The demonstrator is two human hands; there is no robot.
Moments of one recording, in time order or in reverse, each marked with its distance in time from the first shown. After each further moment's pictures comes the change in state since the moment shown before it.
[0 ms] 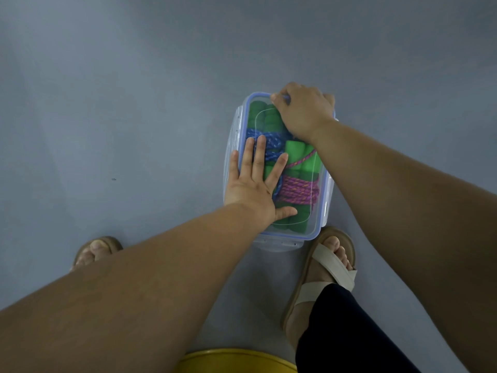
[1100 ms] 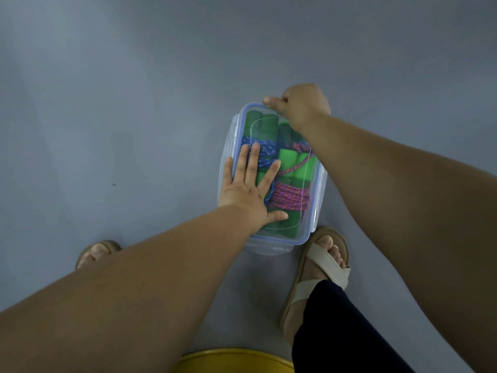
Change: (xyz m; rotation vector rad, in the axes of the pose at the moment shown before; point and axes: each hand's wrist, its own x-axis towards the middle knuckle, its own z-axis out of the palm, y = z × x) left_hand -0.002 -0.001 0.004 0.019 -0.015 0.022; right_hand 0.015 0.002 -0.020 -0.058 -0.099 0.083
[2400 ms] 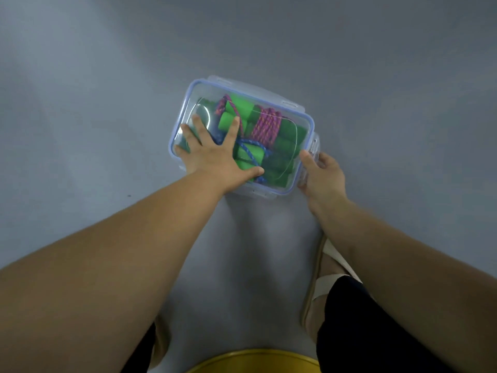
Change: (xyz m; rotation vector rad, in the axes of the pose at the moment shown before) left_hand 0.012 -0.074 -0.033 -0.322 0.115 -0.299; right_hand -0.111 0.011 0.078 1.560 0.226 0.655
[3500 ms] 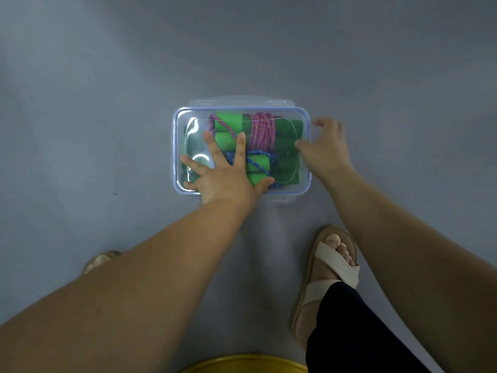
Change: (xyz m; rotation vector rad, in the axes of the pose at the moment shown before) left_hand -0.027 0.037 0.023 0.017 -0.084 -0.077; right_hand 0.020 -0.050 0.002 -0.885 -0.071 -0.423
